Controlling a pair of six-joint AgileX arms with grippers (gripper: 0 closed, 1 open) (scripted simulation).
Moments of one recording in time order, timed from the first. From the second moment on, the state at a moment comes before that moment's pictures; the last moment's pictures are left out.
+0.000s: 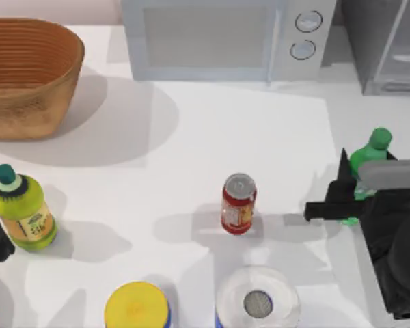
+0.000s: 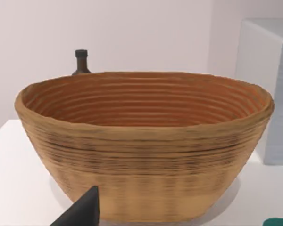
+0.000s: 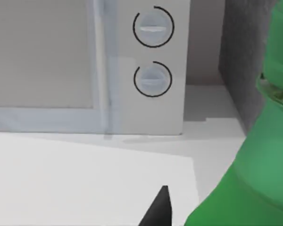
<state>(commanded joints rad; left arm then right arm) 0.00 0.00 0.00 0.00 0.00 0.00 0.69 1.76 0.22 1.43 0.67 0.08</state>
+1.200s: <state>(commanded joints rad) 0.00 0.00 0.00 0.00 0.00 0.00 0.79 1.70 0.14 1.45 0.77 0.09</state>
